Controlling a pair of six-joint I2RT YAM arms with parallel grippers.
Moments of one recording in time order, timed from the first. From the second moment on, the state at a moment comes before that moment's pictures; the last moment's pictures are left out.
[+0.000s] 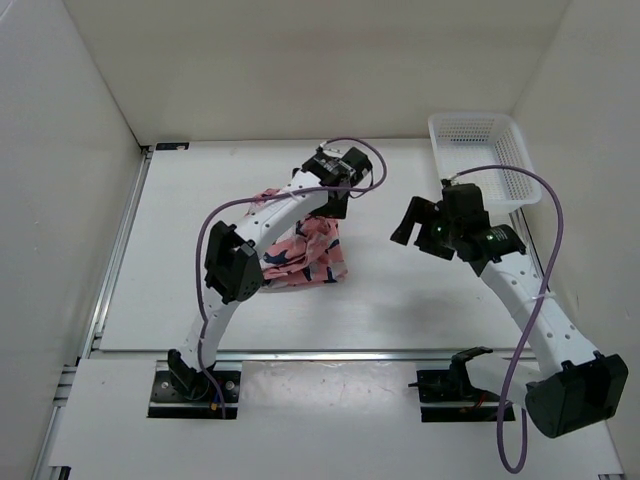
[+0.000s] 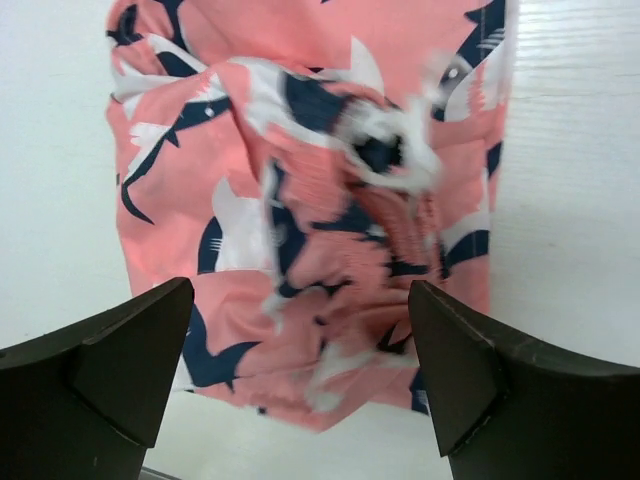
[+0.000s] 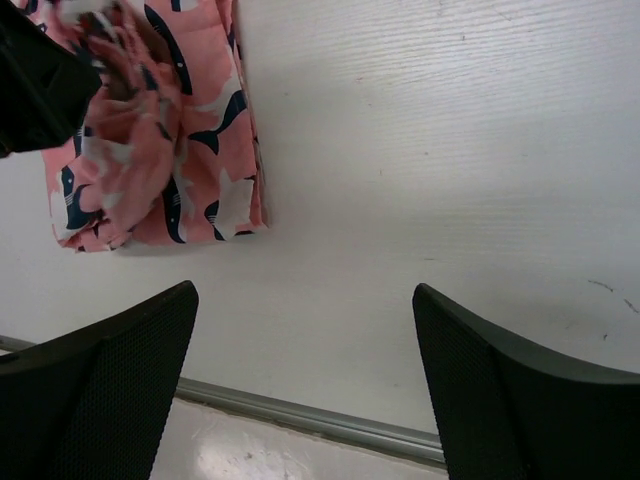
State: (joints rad) left arm -0.77 2.26 2.27 -1.30 -0.64 -0.61; right arm 0.34 1.11 1.04 -0.72 -0.10 0.57
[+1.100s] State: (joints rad) left arm -0.34 2.10 1.67 -0.92 -0.12 -0.51; right arm 0.58 2.24 1.77 -0.57 -0.19 0.60
